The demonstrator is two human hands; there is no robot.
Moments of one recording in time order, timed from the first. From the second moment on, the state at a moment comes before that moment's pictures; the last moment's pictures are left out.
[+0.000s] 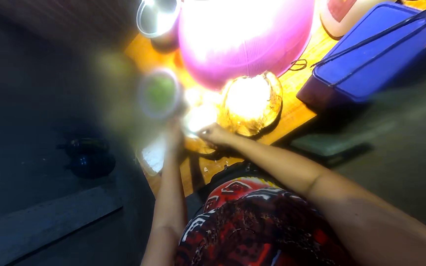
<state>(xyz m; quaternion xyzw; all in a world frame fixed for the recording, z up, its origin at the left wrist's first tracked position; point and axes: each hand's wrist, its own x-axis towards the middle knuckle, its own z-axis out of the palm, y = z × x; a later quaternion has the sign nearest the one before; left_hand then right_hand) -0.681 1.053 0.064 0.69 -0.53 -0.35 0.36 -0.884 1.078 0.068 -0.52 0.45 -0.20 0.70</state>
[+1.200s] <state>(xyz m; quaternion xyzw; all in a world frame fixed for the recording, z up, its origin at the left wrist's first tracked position) -0.679 1.052 0.061 0.67 -0.55 -0.34 0.37 -0.920 1.056 0.090 -0.66 0.41 -0.12 0.62</state>
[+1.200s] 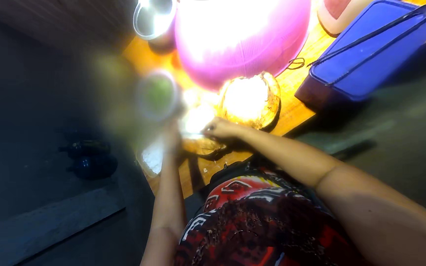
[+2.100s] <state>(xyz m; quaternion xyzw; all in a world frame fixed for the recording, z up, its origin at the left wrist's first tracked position) -0.678 1.050 0.060 0.67 -0.54 -0.34 0.38 -0.896 1.059 0.083 -0.55 0.44 -0.18 0.69</state>
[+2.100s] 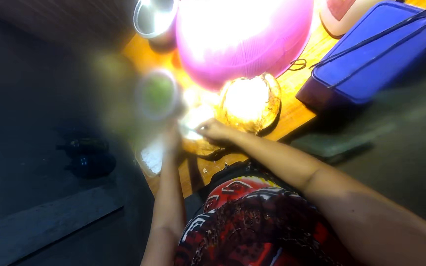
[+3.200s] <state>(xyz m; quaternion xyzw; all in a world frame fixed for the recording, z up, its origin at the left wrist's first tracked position) -0.675 1.055 0.056 0.65 -0.55 -0.34 0.40 -0.906 1.038 0.092 -0.76 0.37 -0.05 0.54</state>
